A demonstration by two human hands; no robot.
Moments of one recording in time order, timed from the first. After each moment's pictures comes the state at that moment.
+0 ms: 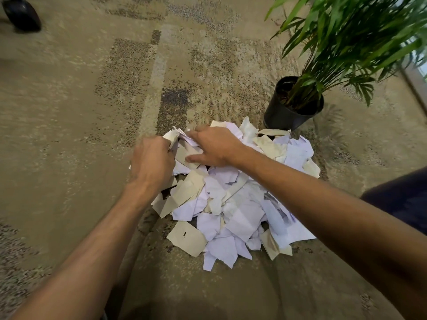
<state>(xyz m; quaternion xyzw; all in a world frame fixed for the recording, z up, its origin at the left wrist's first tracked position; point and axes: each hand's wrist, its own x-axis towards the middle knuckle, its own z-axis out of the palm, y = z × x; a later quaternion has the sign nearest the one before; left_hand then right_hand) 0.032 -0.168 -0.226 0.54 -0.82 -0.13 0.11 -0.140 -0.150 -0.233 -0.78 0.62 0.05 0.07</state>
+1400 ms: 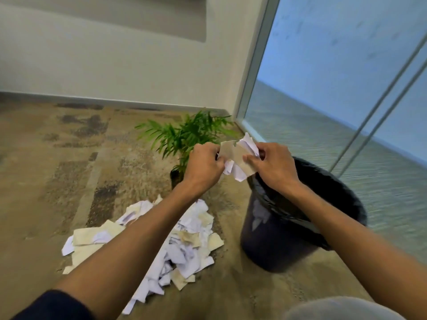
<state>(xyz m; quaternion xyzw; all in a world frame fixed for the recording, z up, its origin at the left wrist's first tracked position) -0.163 0.011 0.021 0.23 -0.85 -0.29 0.37 -0.282 0.141 0.054 -0.46 0.83 -0.30 -0.12</state>
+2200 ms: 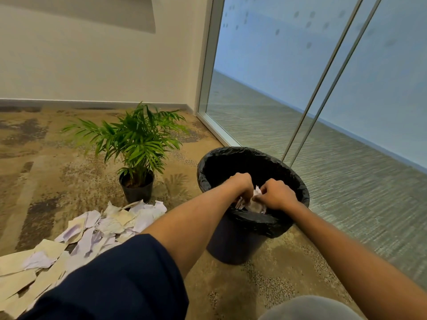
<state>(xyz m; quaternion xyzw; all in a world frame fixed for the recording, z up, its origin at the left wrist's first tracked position) -0.346 0.153 -0.004 0.17 -0.95 -0.23 -0.11 -0.404 0.272 -0.023 -0.26 0.96 -0.07 0.04</state>
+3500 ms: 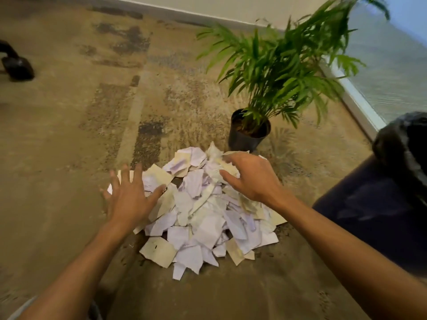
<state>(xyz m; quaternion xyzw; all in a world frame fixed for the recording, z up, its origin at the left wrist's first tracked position) 0.038 -0.114 -0.219 0.59 -0.79 -0.19 0.06 -0.217 -0.007 -0.151 -0.65 0.75 -0.09 0.02</state>
